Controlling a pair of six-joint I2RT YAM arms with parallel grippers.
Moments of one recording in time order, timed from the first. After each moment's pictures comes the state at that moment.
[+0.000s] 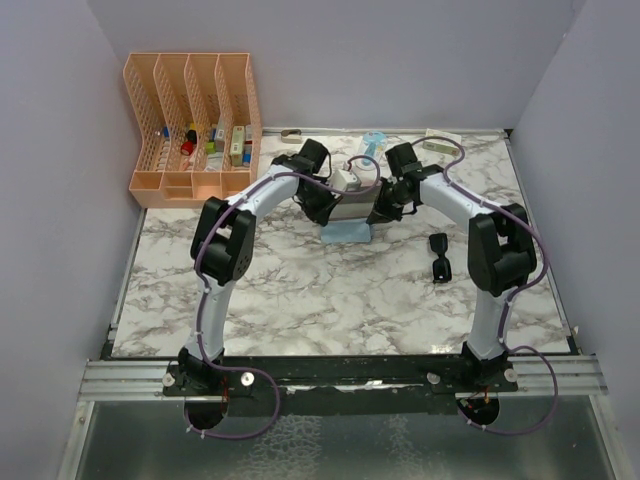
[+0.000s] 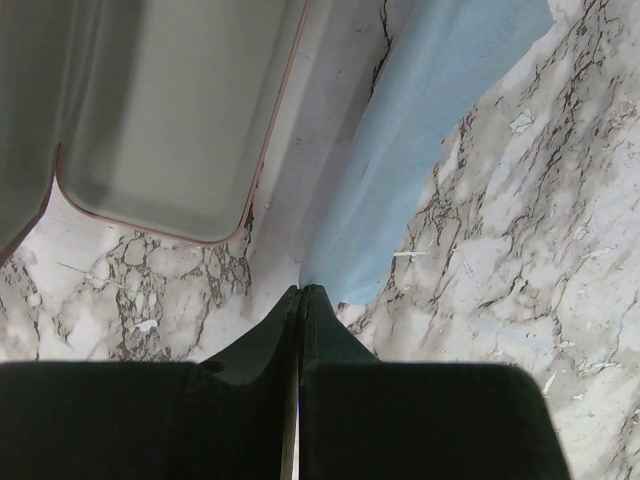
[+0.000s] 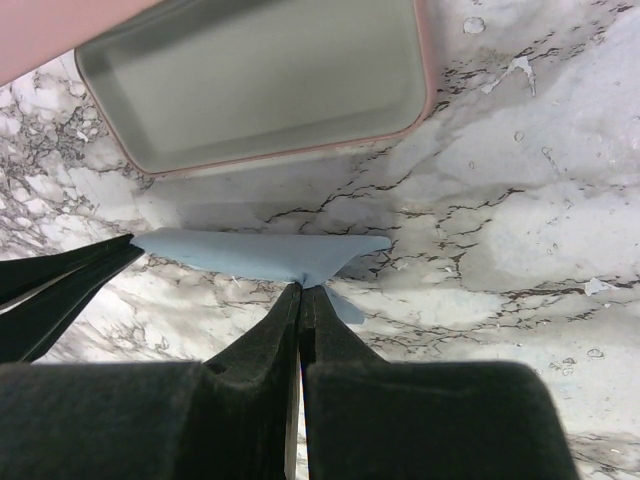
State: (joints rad) left arm -0.49 2.19 1.82 -0.82 0.46 0.54; right arm 0.36 1.96 1.49 -0.62 -0.20 0.70
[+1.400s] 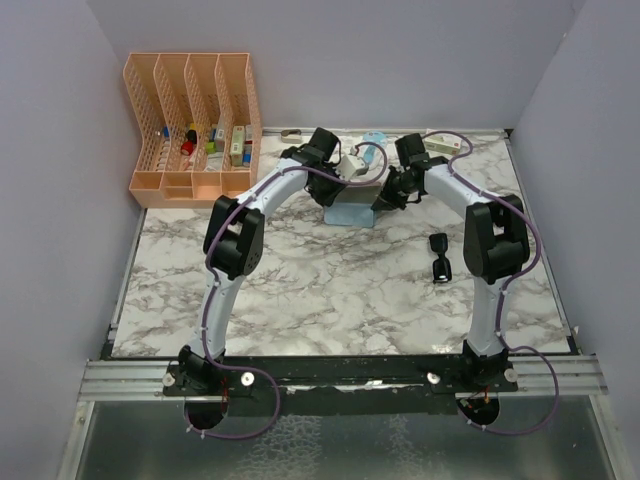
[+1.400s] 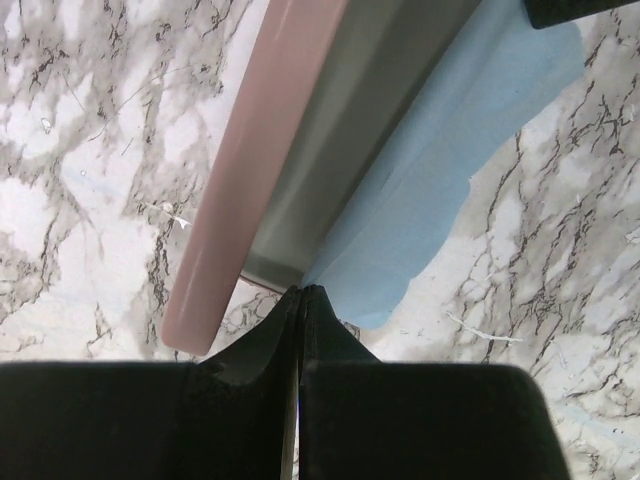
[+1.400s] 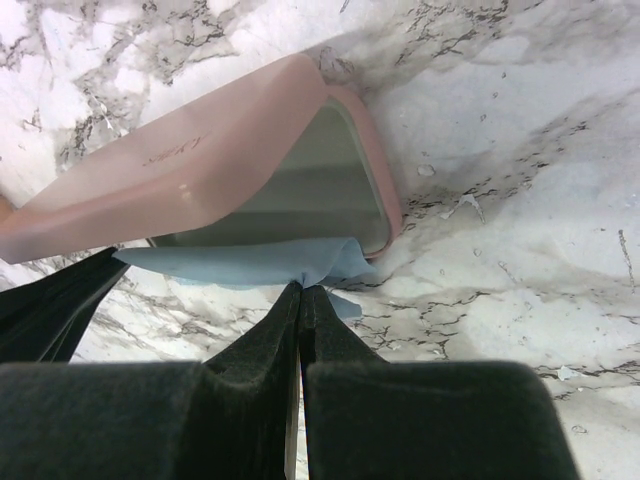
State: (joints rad) left arm -0.50 2.31 2.04 -0.79 0.30 0.49; right arm 0.28 2.07 1.61 -0.59 -0.22 0.74
